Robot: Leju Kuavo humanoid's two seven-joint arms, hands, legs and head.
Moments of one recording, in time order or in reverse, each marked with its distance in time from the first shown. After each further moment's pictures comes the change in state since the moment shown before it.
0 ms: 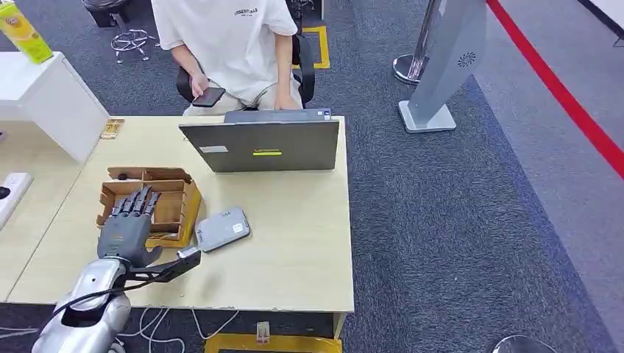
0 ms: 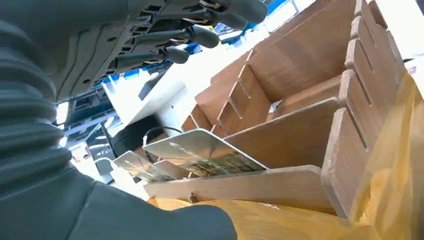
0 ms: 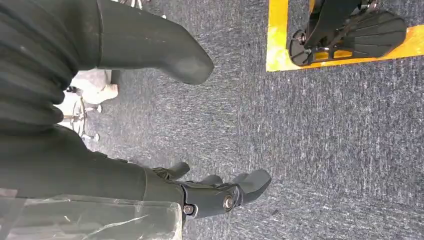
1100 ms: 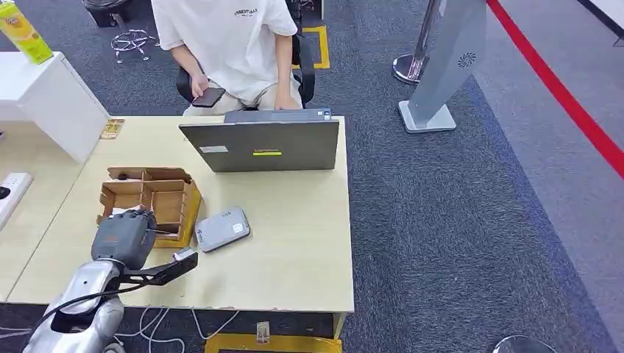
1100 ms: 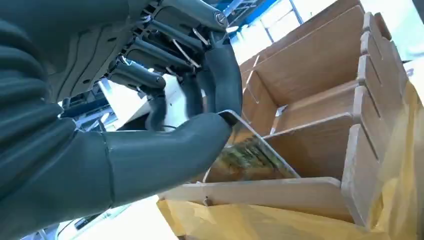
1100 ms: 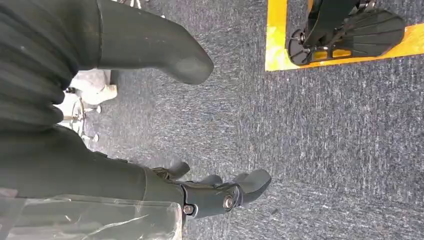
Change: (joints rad) left arm 0.031 0.029 -0.002 -0.094 0.046 -0.076 0.014; right arm 0.000 -0.001 -0.001 0.000 -0.003 -0.003 -0.001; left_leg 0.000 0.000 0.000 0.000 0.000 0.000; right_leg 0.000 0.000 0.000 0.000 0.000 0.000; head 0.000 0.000
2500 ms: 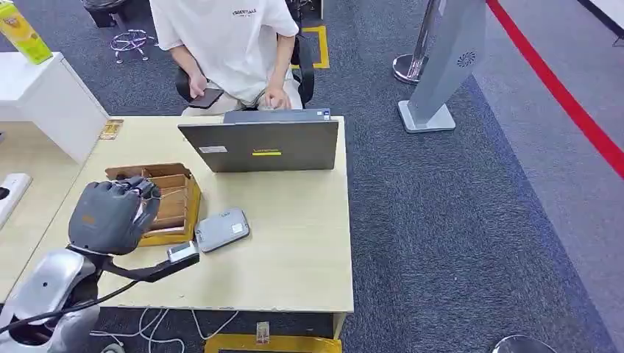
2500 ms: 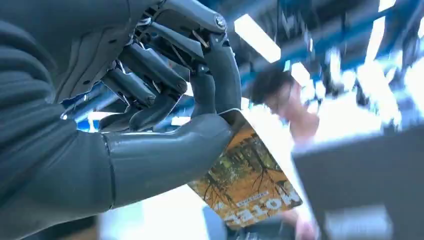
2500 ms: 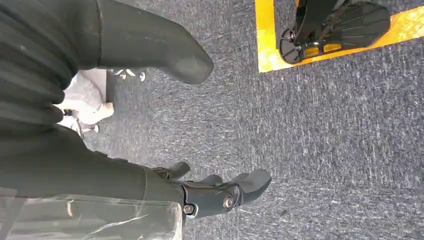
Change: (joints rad) left arm 0.017 0.145 -0.103 -0.484 0.119 0.041 -0.089; right arm 0.002 -0.005 -0.049 0.000 -0.055 -0.024 -0.012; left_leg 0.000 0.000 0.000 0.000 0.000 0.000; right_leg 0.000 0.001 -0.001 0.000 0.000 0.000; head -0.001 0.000
